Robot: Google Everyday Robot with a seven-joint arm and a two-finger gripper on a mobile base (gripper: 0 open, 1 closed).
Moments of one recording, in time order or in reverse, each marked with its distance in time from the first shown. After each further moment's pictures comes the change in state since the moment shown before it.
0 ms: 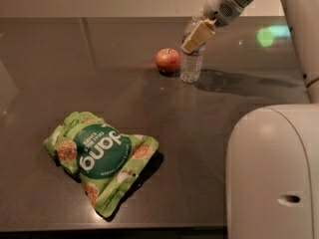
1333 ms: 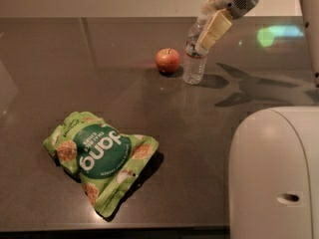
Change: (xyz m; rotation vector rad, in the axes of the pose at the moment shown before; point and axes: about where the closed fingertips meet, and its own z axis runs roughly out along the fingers) arm 0.000 0.006 -0.033 0.008 -0.039 -0.052
